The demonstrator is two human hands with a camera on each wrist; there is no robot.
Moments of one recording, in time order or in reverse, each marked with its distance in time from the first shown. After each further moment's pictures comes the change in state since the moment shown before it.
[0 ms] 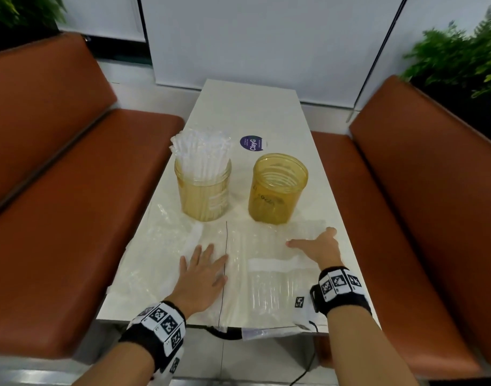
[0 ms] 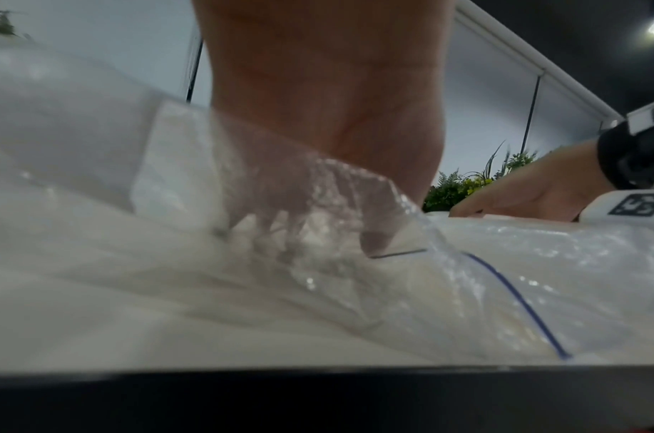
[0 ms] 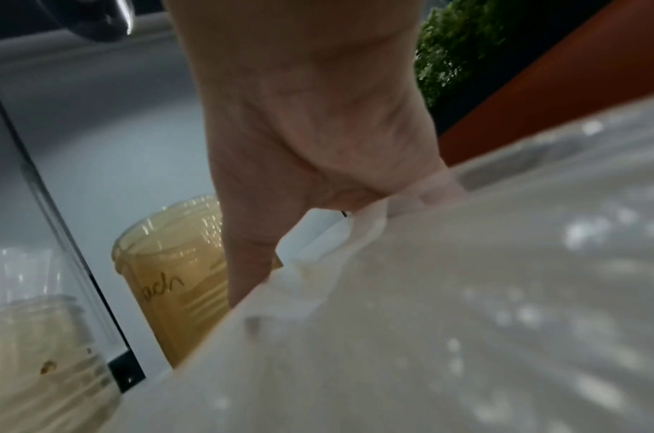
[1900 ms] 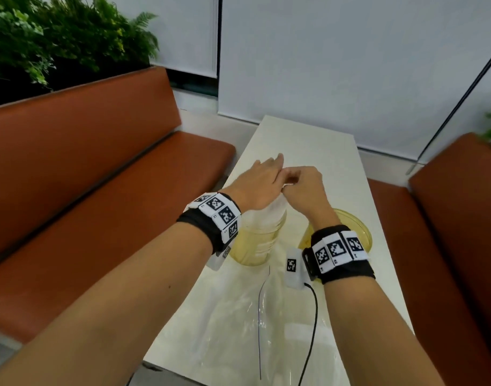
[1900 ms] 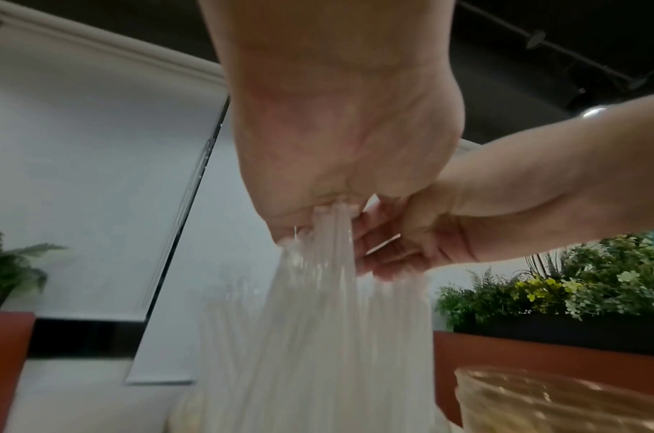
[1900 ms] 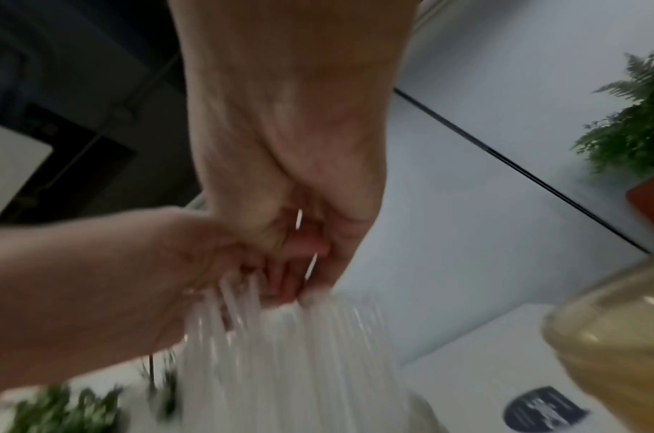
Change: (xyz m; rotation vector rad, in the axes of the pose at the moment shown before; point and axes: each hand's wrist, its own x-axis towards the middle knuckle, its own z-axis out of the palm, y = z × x) left_hand 0.098 0.012 -0.268 -0.125 0.452 0.198; right_hand -0.044 -0.262 0.027 0.202 -0.076 -1.069
